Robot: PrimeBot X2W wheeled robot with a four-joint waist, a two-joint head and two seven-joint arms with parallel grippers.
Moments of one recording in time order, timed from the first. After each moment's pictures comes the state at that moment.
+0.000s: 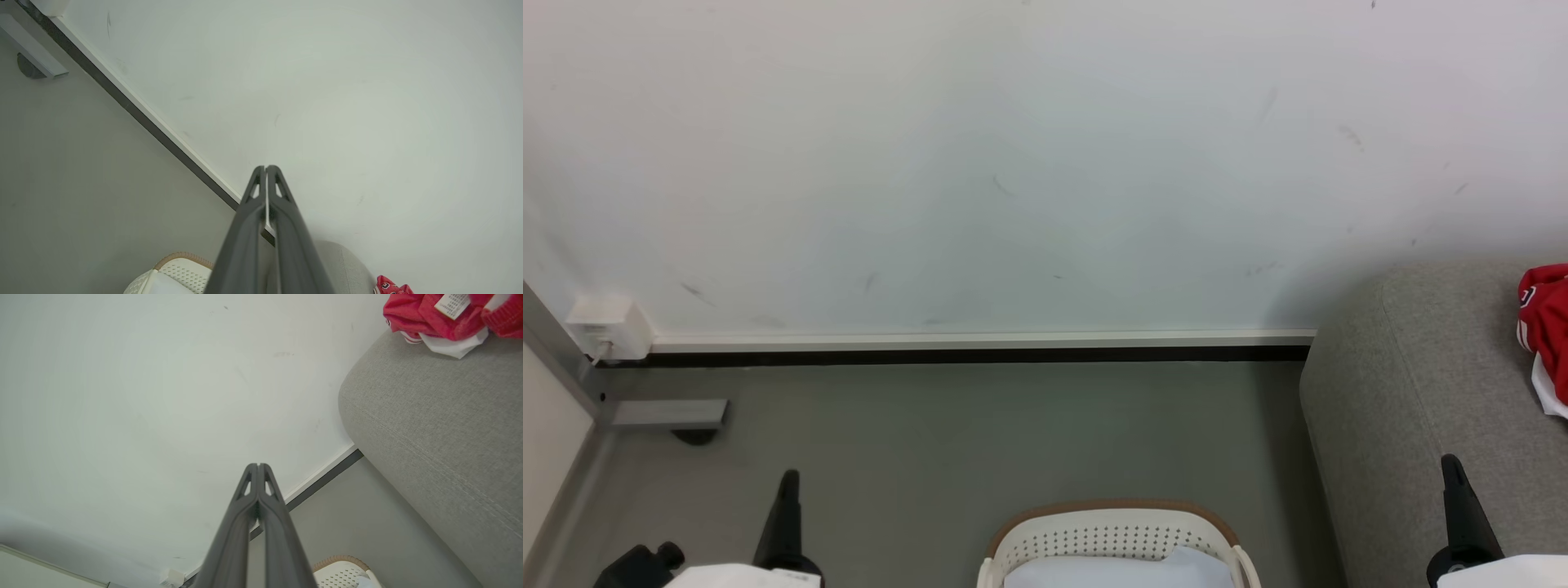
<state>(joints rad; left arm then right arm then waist) -0.06 0.04 0.06 0.28 -0.92 -0.09 -0.07 -0.06 -0.11 0.00 0.28 1.03 0.13 -0.07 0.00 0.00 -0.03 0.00</state>
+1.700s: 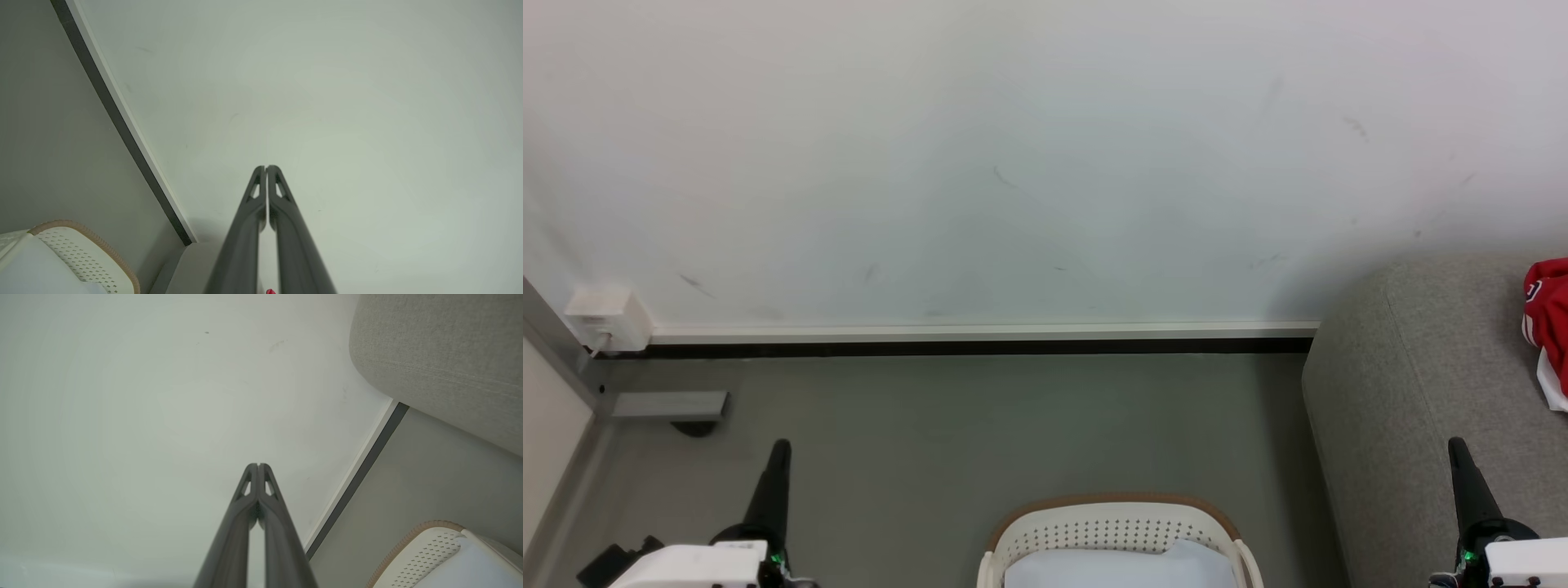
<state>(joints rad) -0.09 0.04 0.10 0.22 -1.41 -0.08 0.06 -0.10 -0.07 -0.08 0.26 1.45 0.13 0.06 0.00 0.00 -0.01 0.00</state>
